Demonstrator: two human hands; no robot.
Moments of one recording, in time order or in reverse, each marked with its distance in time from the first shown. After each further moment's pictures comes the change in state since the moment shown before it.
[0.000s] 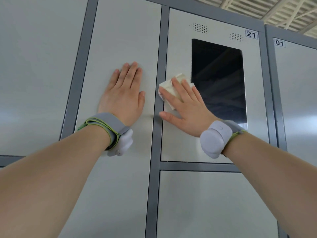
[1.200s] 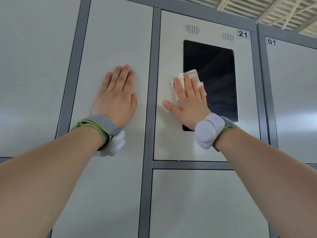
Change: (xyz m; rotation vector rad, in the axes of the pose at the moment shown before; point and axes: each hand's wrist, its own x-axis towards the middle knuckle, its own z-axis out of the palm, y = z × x) left_hand 0.000 0.002 -0.001 0.014 -0.025 -0.007; right_hand 0.006 0.023 0.001 0.004 0.030 0.206
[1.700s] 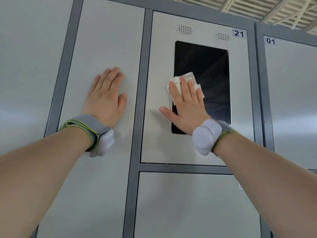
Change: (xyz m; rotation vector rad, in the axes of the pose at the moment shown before) left_hand 0.002 0.007 -0.004 -0.097 0.018 -0.089; right_hand -0.009 0.023 0.001 0.029 -0.002 -0.079
